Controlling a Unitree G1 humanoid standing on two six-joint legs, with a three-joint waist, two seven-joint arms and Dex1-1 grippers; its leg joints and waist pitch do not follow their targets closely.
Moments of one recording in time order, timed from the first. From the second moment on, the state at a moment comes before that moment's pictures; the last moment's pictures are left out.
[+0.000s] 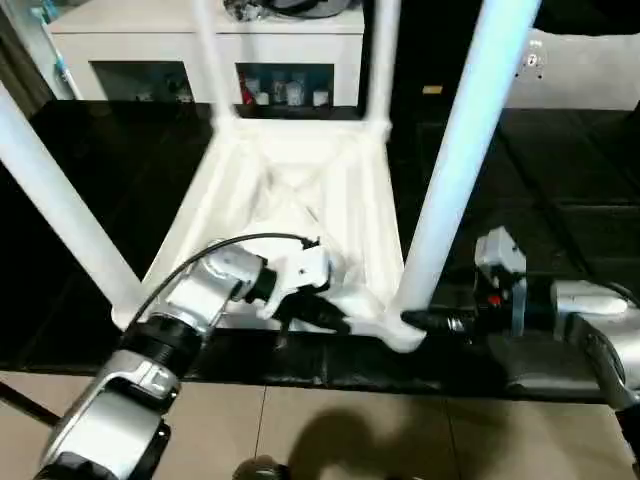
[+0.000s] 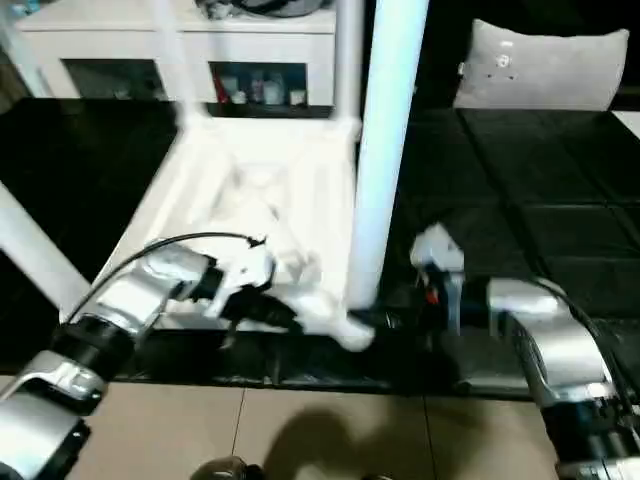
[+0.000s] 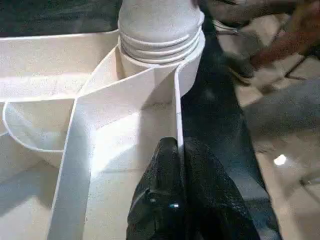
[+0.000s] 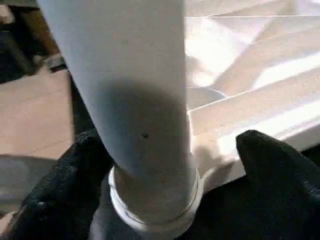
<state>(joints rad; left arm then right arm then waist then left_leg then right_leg) -0.67 0.30 -0.38 0.61 0.01 0.03 -1.42 -0.27 -0.60 0.06 0.09 0.34 0.38 1.22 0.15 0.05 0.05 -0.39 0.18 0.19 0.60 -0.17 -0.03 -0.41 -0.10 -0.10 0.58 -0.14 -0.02</state>
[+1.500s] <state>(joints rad) -0.79 0.05 -0.29 0.82 0.09 0.23 -0.80 -0.41 -0.19 -0.05 0.20 0.17 0.50 0.41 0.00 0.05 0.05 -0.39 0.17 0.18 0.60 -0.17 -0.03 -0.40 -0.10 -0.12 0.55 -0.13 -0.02</state>
